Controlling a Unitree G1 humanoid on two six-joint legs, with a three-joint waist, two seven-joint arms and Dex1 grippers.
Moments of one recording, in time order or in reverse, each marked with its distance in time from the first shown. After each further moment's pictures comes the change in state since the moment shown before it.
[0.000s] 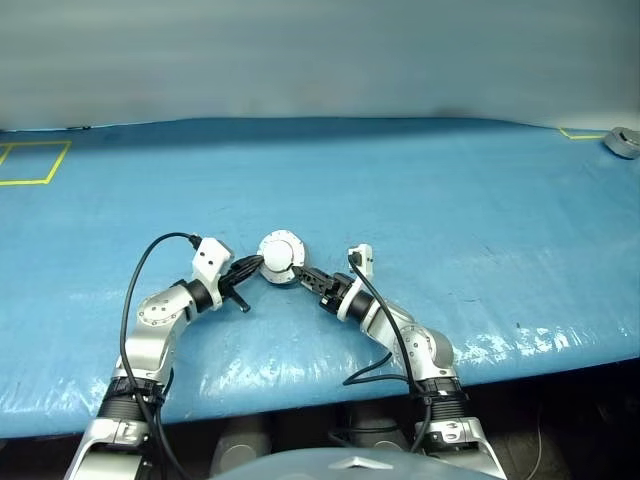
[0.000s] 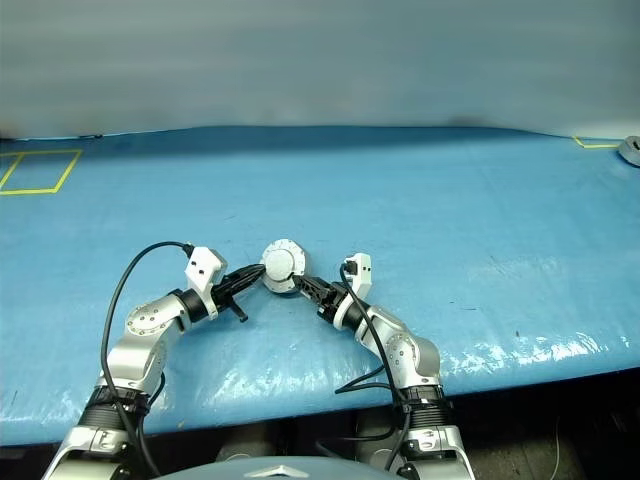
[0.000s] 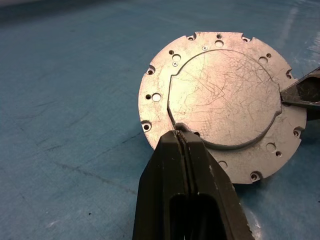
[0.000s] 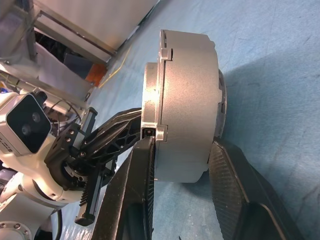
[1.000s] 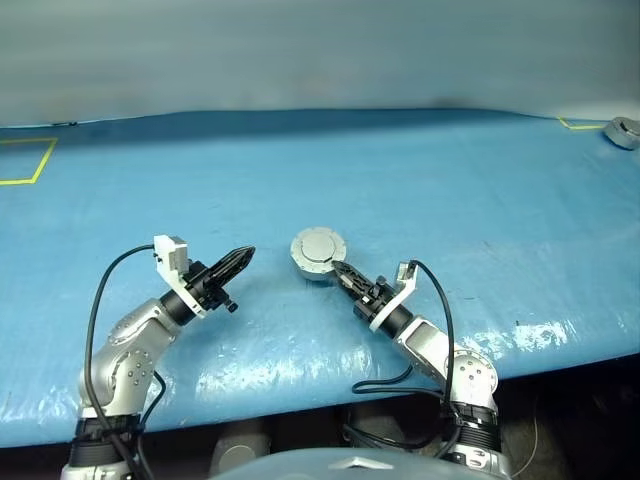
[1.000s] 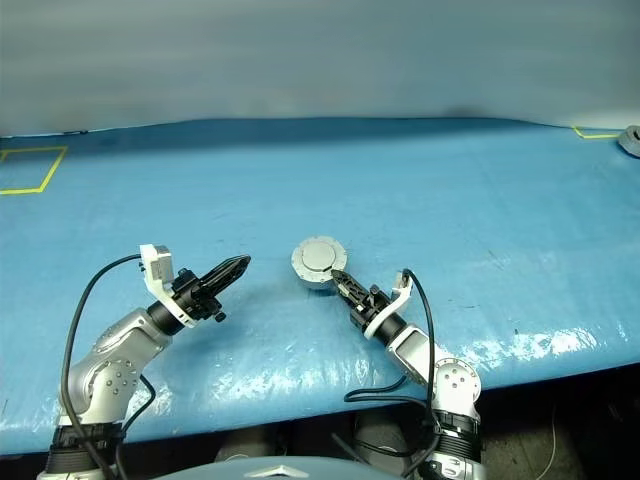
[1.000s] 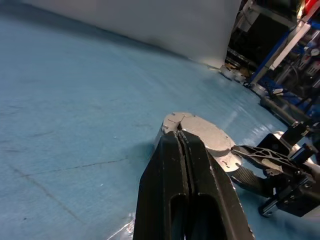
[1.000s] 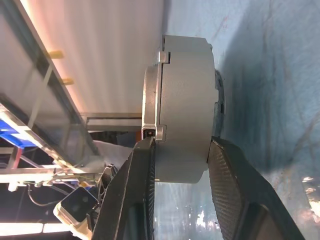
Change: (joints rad) left arm 0.177 -0.042 0.213 -0.395 -0.579 0.422 0.014; right arm 0.130 0.009 -0.281 -0.115 0.663 0.282 -0.292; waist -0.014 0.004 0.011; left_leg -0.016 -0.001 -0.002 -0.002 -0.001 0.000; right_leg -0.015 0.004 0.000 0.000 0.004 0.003
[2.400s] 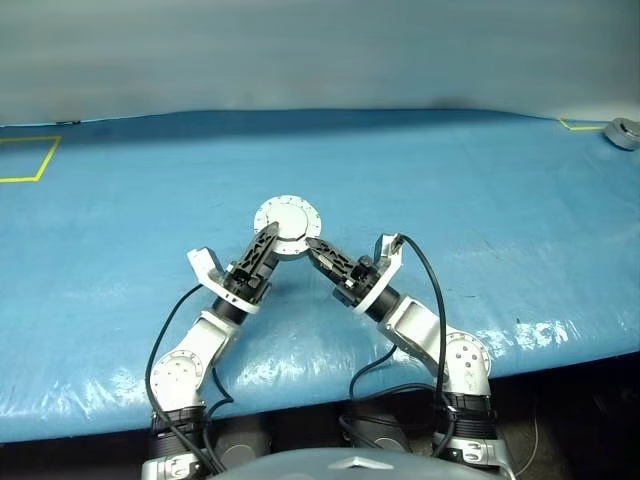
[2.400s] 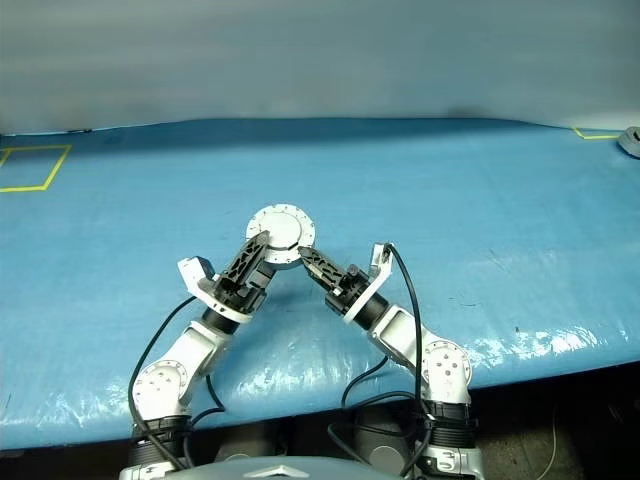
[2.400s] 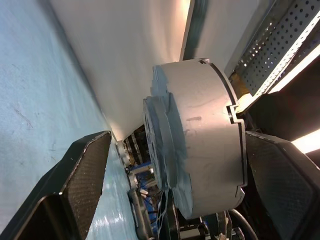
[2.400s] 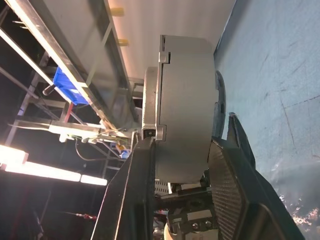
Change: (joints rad) left arm -0.063 -0.397 0.038 0.170 -0.564 0.229 0.240; right arm -0.053 -0.040 0.178 -0.119 0.211 -0.040 -0.111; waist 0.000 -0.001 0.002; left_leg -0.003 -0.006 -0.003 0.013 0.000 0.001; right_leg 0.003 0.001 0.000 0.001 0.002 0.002
